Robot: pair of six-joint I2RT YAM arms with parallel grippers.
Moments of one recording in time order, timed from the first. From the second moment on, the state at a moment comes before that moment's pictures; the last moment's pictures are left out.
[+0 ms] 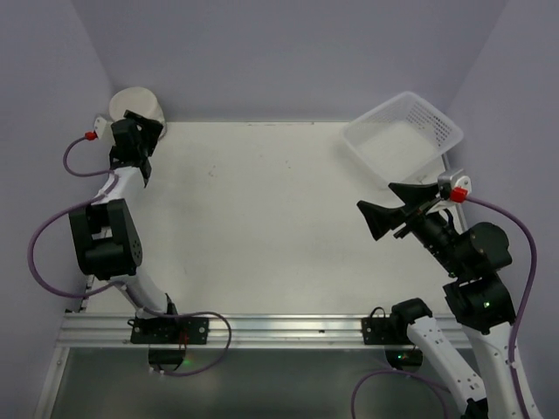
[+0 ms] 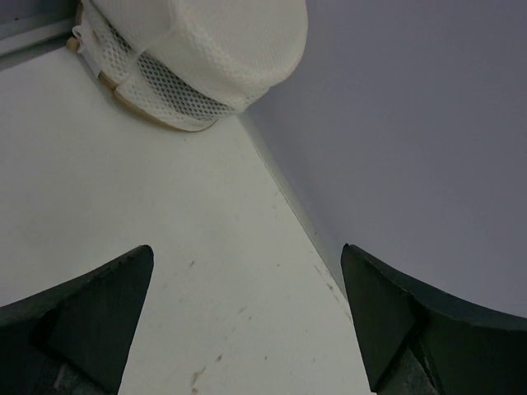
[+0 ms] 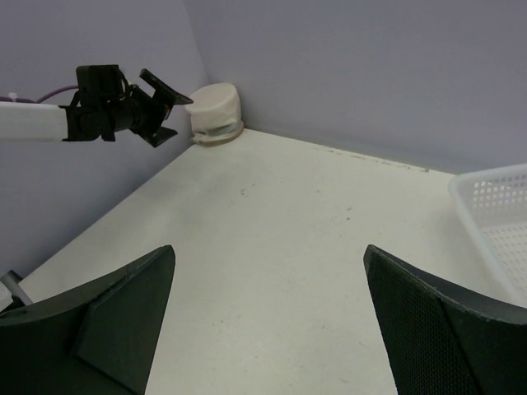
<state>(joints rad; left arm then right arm) 0.19 1.70 1.18 0.15 -0.15 -0.93 0.30 0.49 0.96 -0.36 -0.30 0.25</state>
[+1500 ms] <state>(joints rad) 0.30 2.45 1.73 0.54 -0.10 -1.01 0.30 0.75 0.95 -0.34 -0.45 0.37</state>
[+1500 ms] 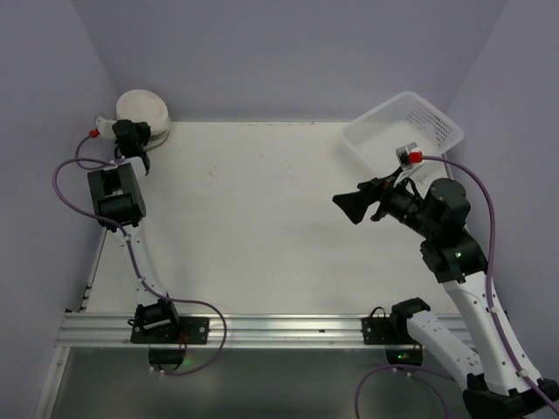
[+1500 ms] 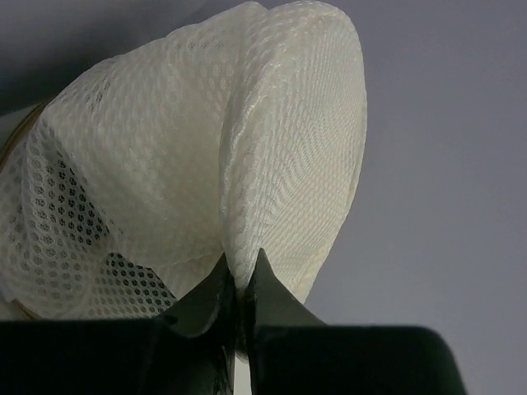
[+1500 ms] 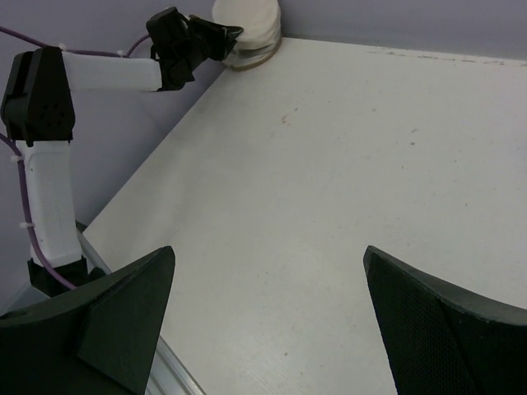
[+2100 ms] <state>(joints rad) 0.21 1.72 1.41 -0.05 -0.28 -0.33 0.30 0.65 0.95 -0.36 -0.62 0.32</state>
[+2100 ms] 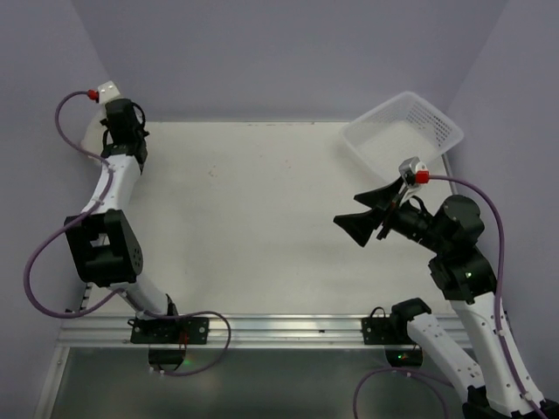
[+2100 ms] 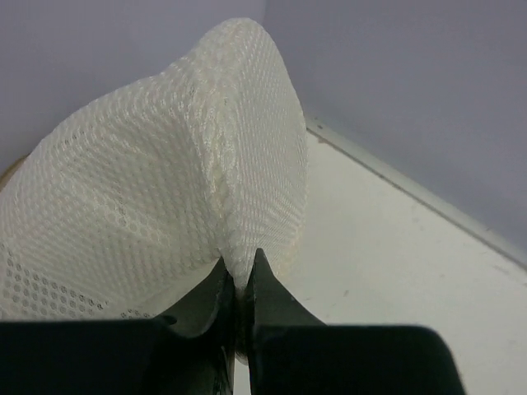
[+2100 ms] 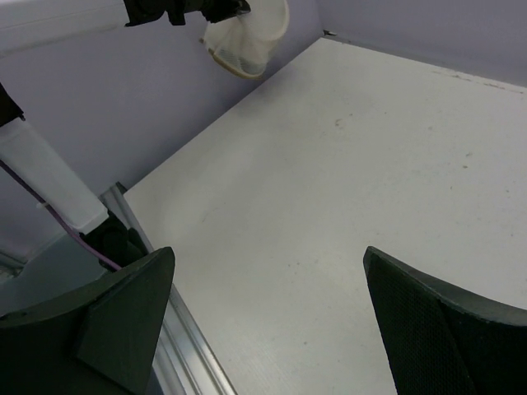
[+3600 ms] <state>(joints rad) -0.93 1.67 1.44 -0.43 -0.25 -0.41 0.30 0.42 0.85 -0.43 -0.52 0.34</state>
